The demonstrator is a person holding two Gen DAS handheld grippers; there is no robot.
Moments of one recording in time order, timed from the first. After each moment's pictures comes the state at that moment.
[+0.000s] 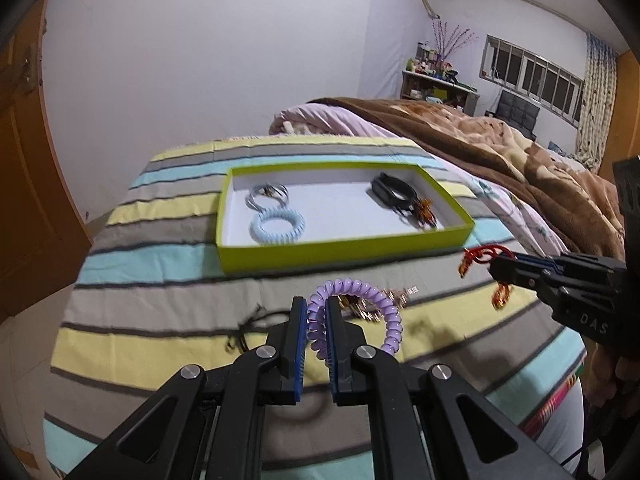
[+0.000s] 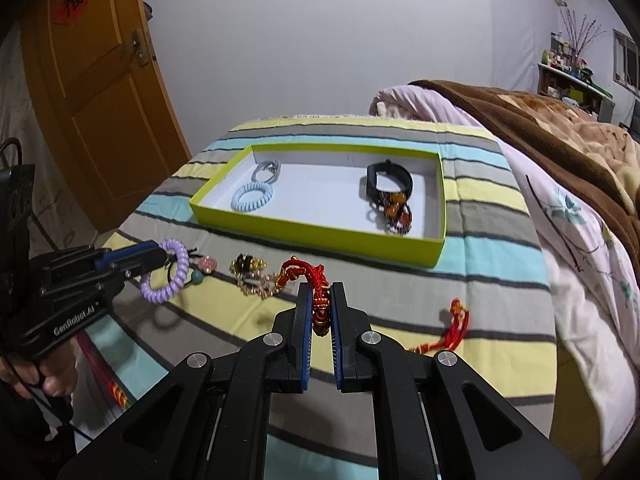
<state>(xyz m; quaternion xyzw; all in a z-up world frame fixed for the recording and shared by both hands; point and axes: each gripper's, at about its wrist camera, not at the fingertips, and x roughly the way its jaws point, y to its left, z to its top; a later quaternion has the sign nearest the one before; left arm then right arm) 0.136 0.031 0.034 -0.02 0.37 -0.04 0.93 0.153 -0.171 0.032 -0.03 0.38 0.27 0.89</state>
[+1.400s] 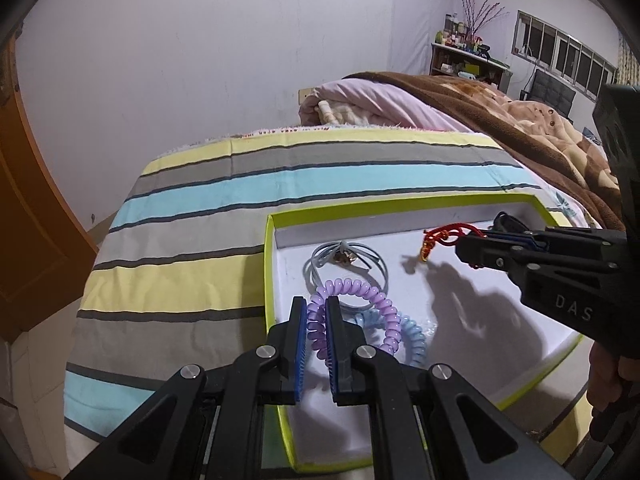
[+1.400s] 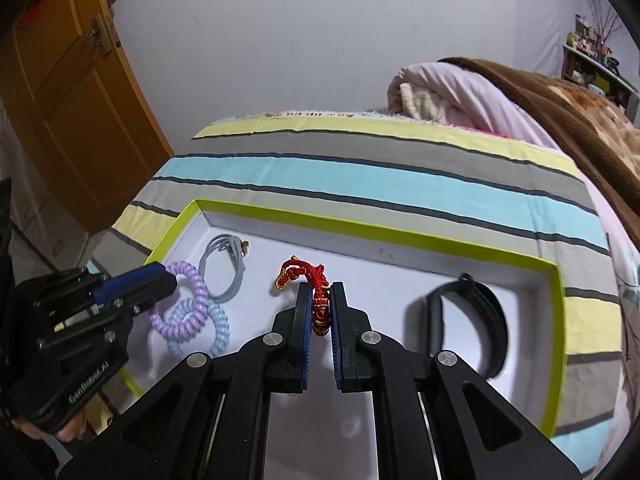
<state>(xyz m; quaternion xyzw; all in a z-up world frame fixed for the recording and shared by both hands) 0.303 0.083 -0.001 0.00 0.43 0.00 0.90 0.331 -0.064 0.000 -0.03 0.44 0.28 0.85</state>
